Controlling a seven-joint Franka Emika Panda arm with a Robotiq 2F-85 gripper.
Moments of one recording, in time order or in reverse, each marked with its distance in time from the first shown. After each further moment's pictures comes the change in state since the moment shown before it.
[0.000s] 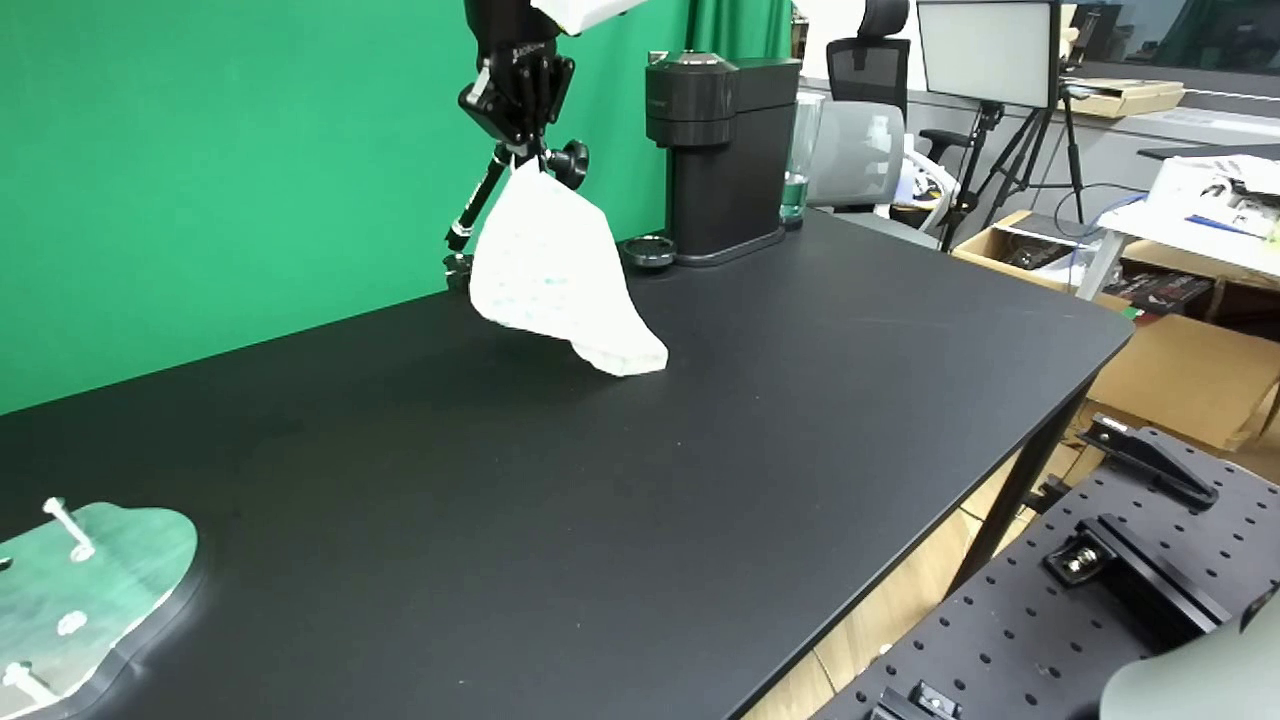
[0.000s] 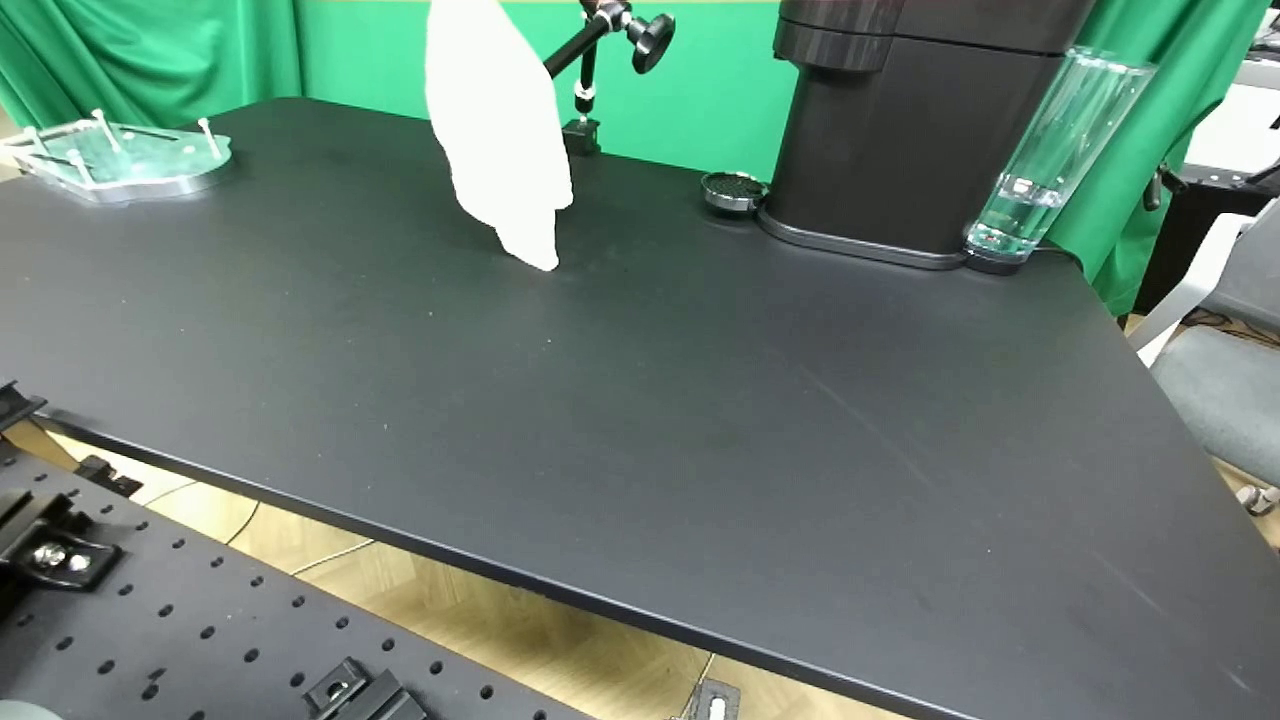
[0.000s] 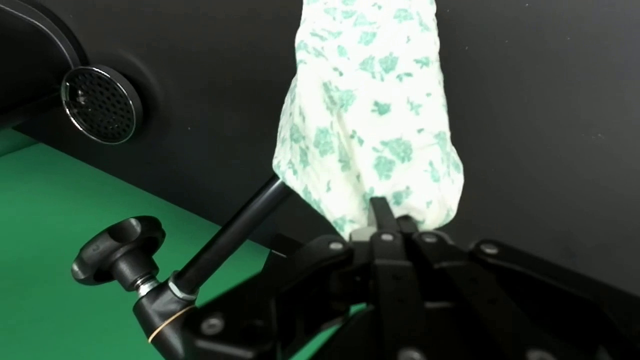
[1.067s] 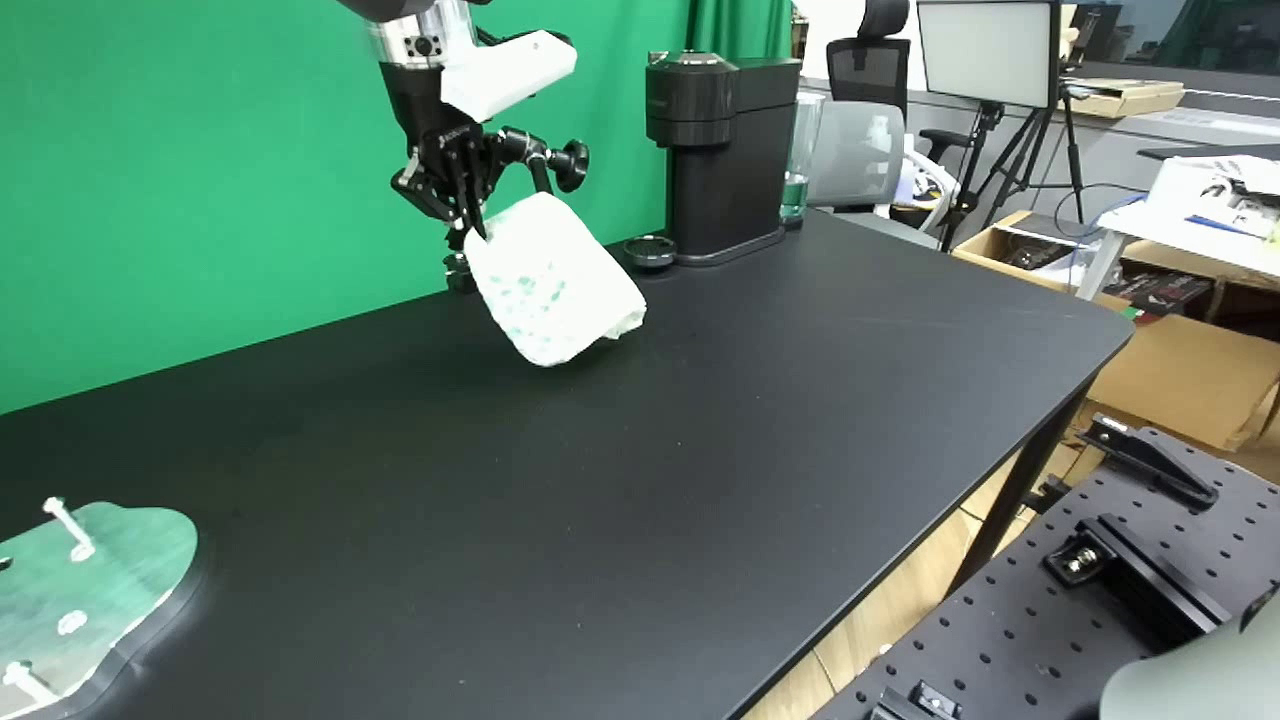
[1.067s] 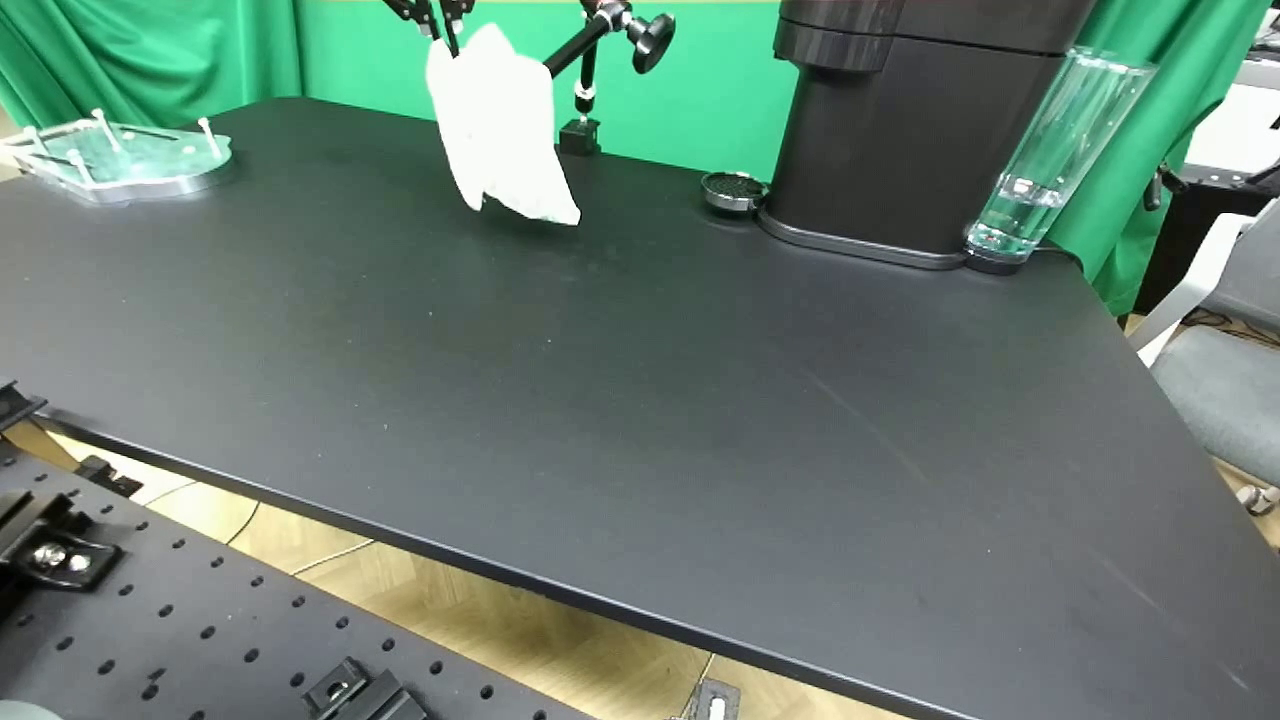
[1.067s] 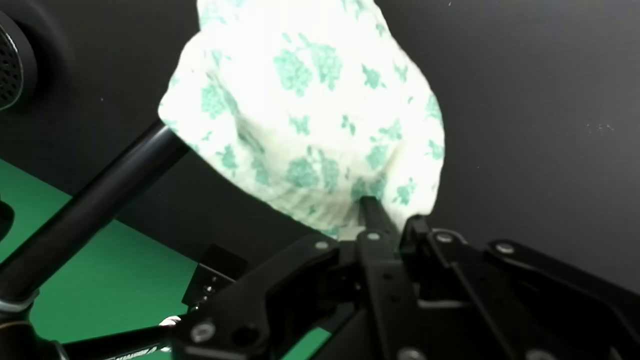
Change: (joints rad) arm 0.081 0.313 0.001 0.301 -0.020 -0.112 0.010
